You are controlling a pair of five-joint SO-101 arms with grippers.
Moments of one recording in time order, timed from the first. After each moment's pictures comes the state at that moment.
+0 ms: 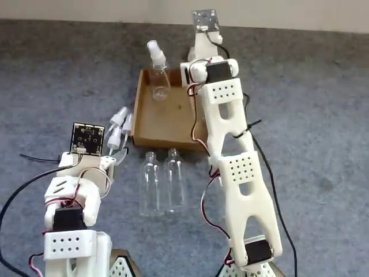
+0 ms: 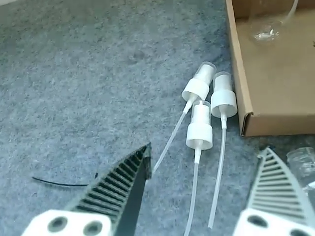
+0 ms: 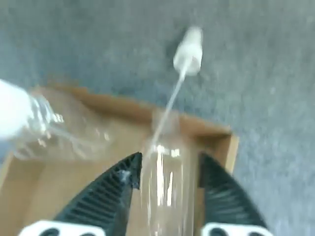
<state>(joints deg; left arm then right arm) -12.1 -81.1 82.2 42.4 -9.0 -18.7 65.7 -92.4 85.7 -2.1</state>
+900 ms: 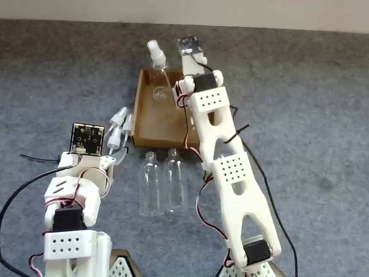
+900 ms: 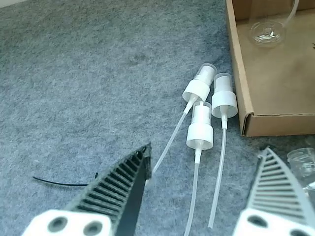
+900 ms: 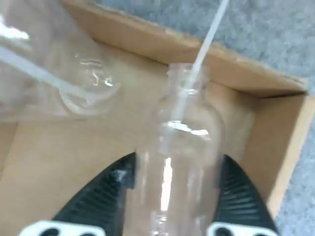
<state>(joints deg) -12.1 -81.3 82.2 42.4 -9.0 -21.5 75.3 -93.8 89.3 -0.1</state>
